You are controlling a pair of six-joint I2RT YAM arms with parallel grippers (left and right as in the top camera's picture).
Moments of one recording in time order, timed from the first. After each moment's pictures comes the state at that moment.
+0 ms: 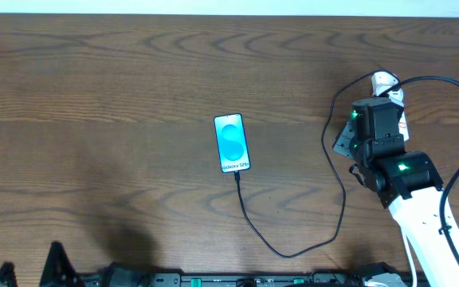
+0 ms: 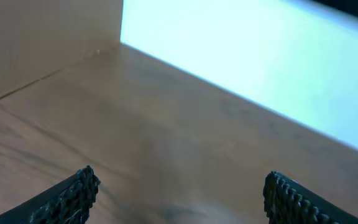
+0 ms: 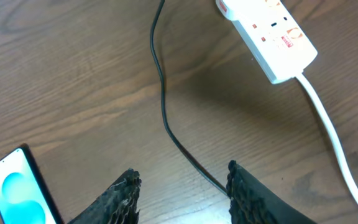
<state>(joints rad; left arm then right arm) -0.27 0.10 1.20 -1.36 -0.50 -0.43 0.24 1.18 1.00 -0.78 0.28 0.62</state>
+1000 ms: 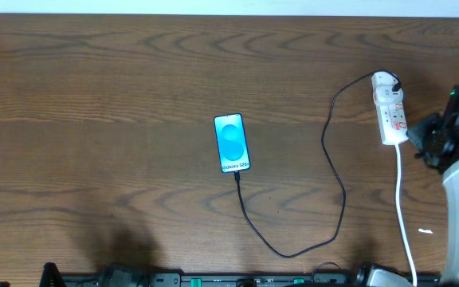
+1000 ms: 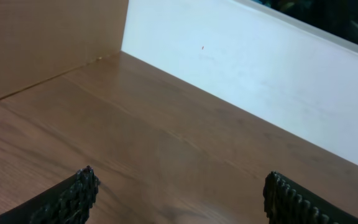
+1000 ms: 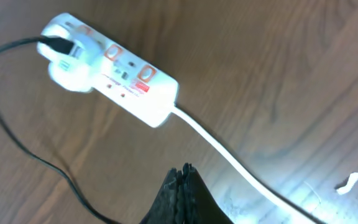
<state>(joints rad) -0.27 0.00 1.21 -1.42 -0.51 -0.43 -0.33 1.36 1.15 -0.88 0.14 0.64</state>
